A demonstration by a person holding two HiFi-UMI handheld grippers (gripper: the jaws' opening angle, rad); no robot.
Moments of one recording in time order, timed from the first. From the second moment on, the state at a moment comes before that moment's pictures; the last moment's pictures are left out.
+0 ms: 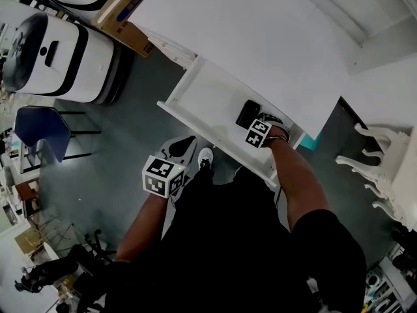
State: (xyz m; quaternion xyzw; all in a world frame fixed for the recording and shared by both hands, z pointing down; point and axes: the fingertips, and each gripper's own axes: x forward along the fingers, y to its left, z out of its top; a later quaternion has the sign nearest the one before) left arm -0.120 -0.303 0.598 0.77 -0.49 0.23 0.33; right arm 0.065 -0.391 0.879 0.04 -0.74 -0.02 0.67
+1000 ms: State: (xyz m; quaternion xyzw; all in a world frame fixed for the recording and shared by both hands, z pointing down) left arm -0.125 -0.317 0.585 0.82 -0.45 0.20 0.30; right arm 0.069 -0.394 0.827 0.10 -0.75 -0.05 0.65
